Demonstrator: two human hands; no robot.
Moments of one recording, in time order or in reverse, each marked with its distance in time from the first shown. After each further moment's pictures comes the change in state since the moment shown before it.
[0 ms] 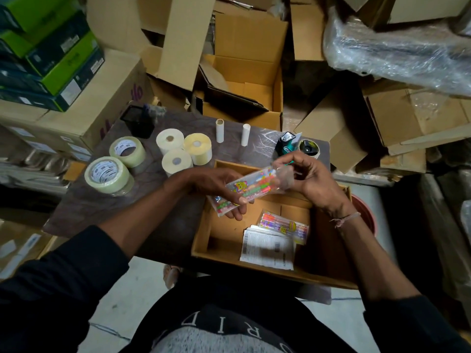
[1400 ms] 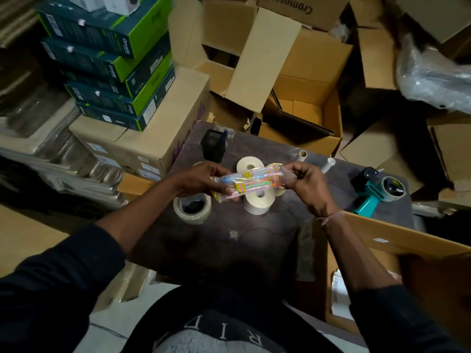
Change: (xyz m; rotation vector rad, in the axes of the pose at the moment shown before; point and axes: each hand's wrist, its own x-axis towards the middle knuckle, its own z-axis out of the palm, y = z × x) left_hand -0.214 -0.141 -0.207 -0.045 0.529 0.154; right_hand 0.199 -0.011 0.232 0.047 0.170 0.222
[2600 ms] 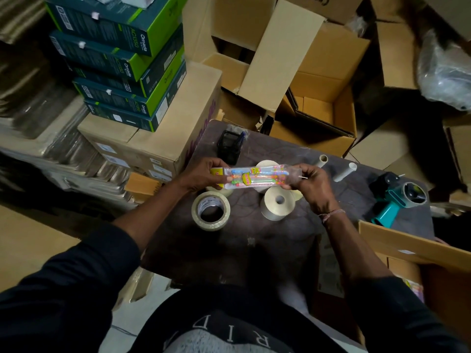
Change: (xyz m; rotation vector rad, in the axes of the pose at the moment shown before) left_hand 0.010 -0.044 -0.064 0.004 0.345 0.023; right_hand 0.048 0.022 0.047 0.066 0.092 0.115
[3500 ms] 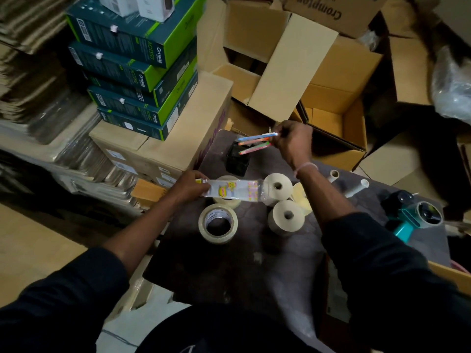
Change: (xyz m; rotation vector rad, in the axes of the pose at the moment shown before) left_hand -0.009 -0.028 -0.041 0.219 0.350 -0.238; right_hand 0.123 -0.072 0.075 -0.612 0.217 -0.247
